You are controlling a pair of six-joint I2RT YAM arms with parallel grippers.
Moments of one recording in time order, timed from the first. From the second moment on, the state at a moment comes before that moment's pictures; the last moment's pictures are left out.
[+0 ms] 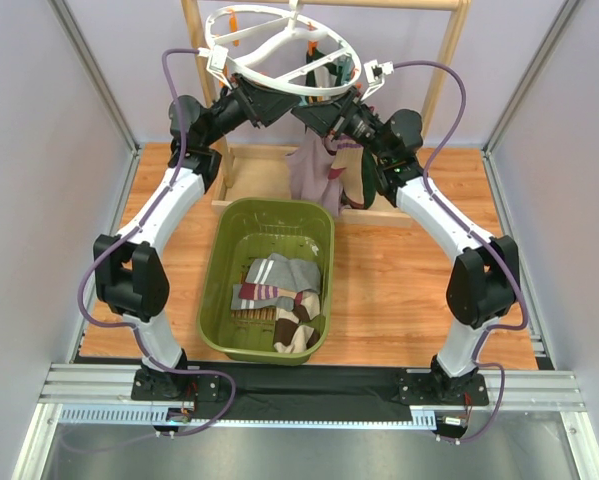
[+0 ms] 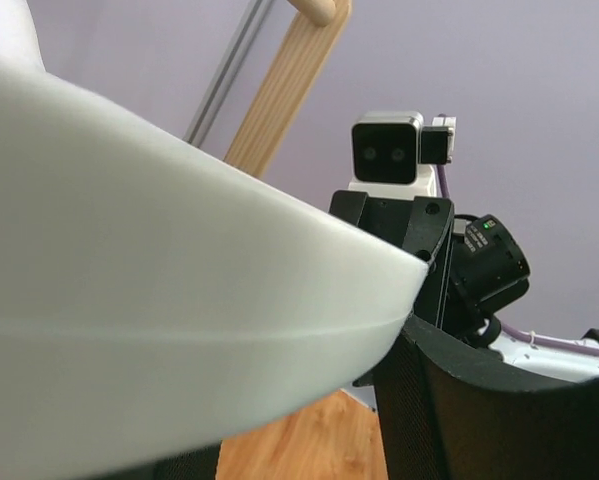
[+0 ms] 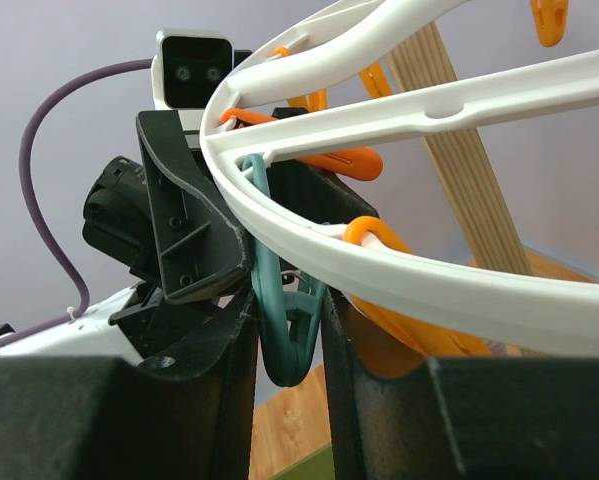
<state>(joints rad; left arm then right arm) -0.28 1.78 1.64 0.66 0.75 -0.94 0.42 1.79 1.59 0.68 -0.61 0.90</state>
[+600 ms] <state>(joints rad) -0.28 1.79 1.66 0.64 0.77 -0.97 0.43 1.81 1.60 0.69 -0.61 0.88</state>
